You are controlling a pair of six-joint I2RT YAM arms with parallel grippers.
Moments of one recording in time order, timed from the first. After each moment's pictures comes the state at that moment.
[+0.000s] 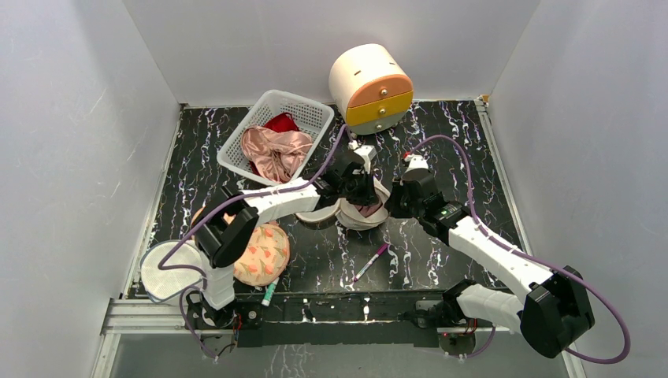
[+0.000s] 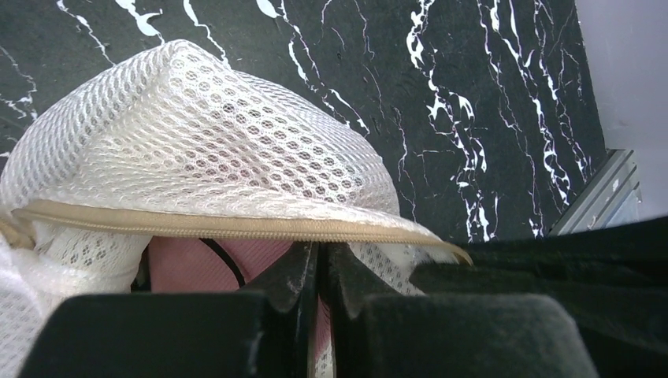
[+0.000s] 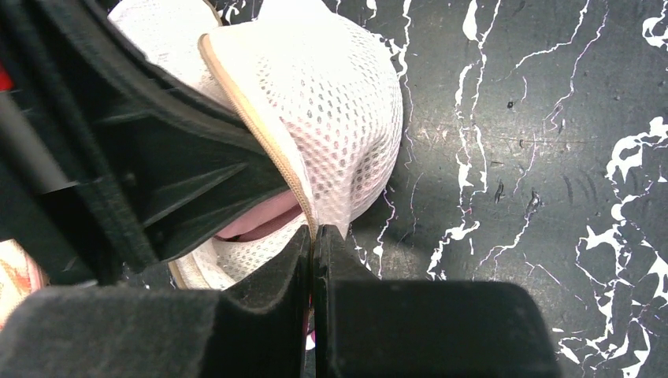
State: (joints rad) left arm -0.87 1.91 1.31 -0.10 0.14 -0.57; right arm 0.53 1.09 0.71 -0.30 0.09 0.47
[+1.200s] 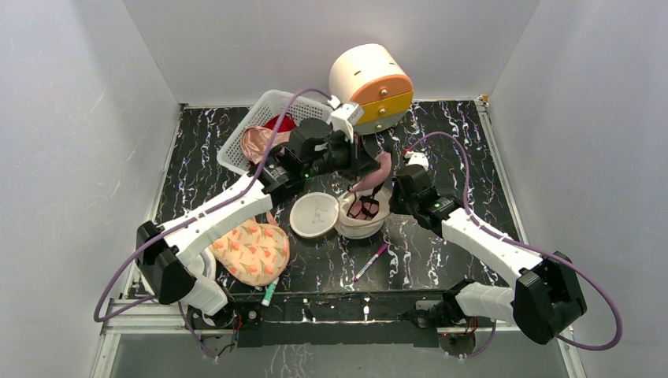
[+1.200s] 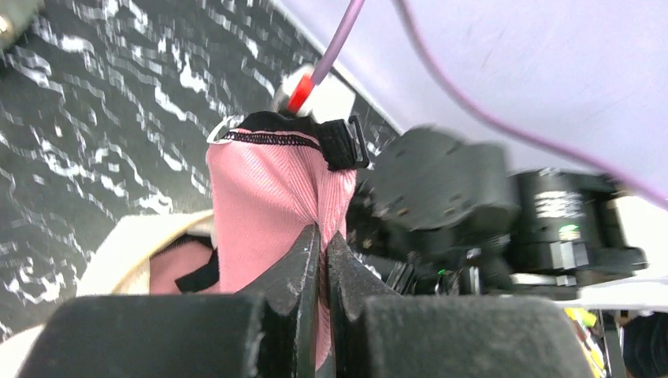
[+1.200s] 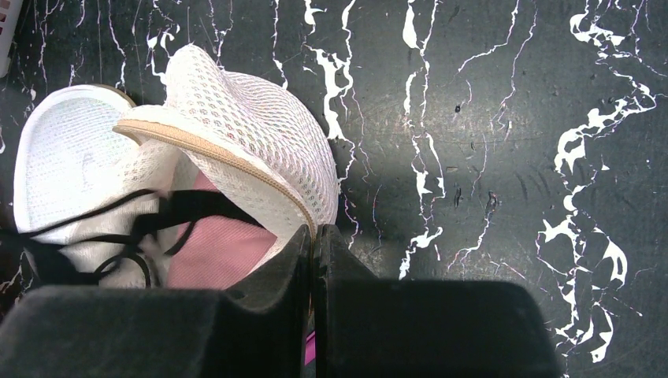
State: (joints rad) left arm -0.87 1.50 1.38 -0.22 0.23 -0.45; right arm 0.53 1.18 0.75 -0.32 0.21 0.50
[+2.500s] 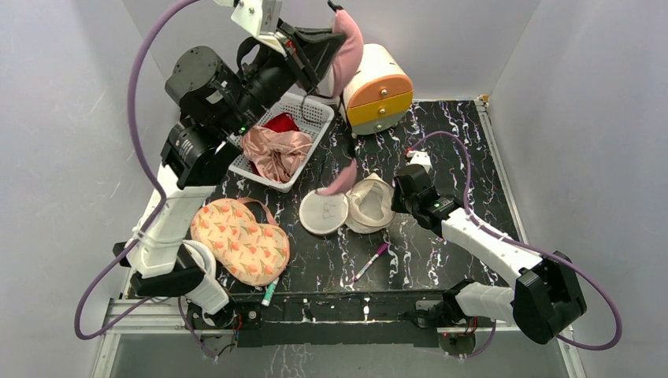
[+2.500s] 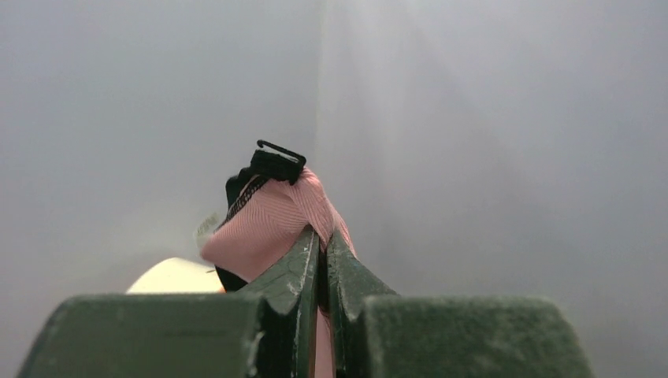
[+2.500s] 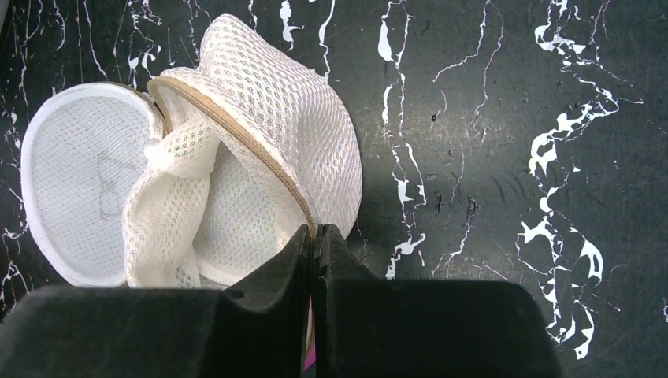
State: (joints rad) left arm -0.87 1.56 2.33 -0.42 0.02 -0.09; right arm 0.53 1.18 0.75 -0.32 0.27 0.50
